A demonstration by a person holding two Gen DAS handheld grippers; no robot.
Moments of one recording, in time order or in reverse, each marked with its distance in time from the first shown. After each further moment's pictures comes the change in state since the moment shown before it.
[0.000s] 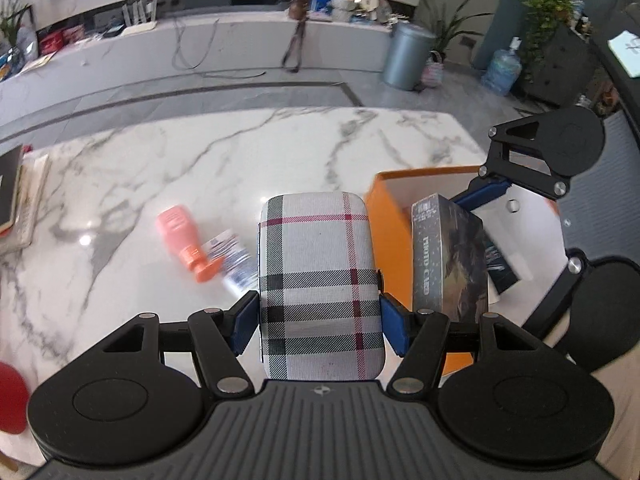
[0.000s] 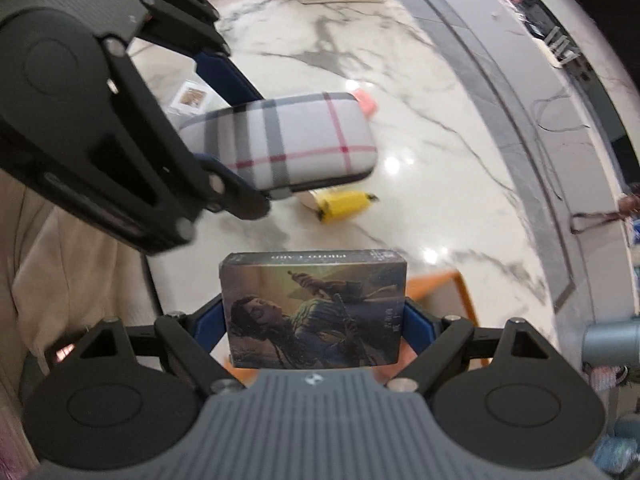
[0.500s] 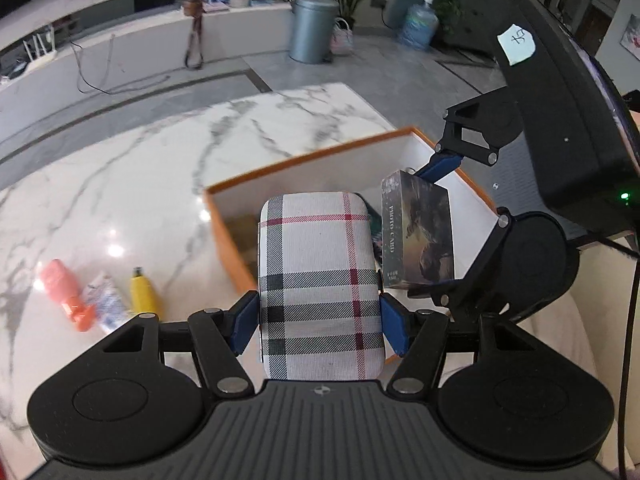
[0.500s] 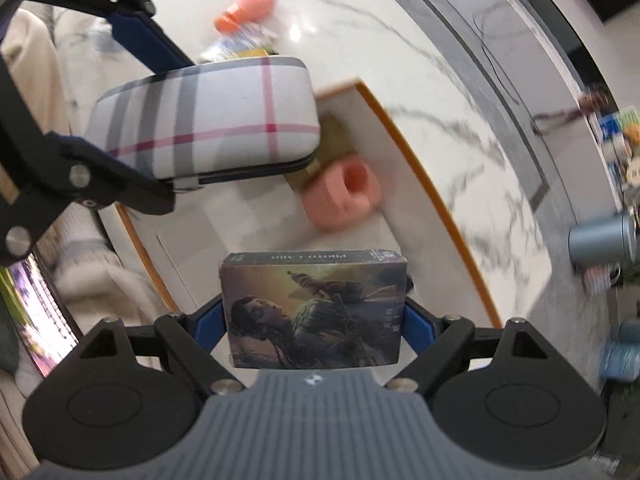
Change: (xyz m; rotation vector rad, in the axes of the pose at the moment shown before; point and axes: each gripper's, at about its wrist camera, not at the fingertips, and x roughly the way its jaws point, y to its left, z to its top) left arm 0.047 -0.112 0.024 0.196 0.085 -0.146; right arm 0.002 -0.047 -0.115 0.190 0.148 -0.068
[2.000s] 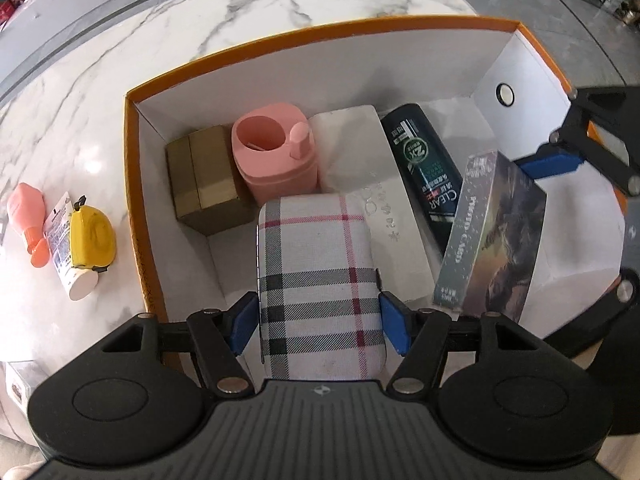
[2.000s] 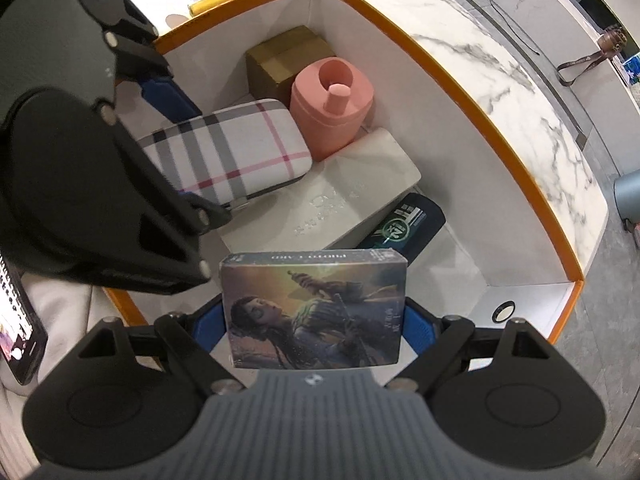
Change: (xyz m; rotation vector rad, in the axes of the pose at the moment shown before) left arm 0.142 -0.033 0.026 -0.170 0.355 0.229; right arm 0.083 -0.033 -0.036 0.101 0.002 0.153
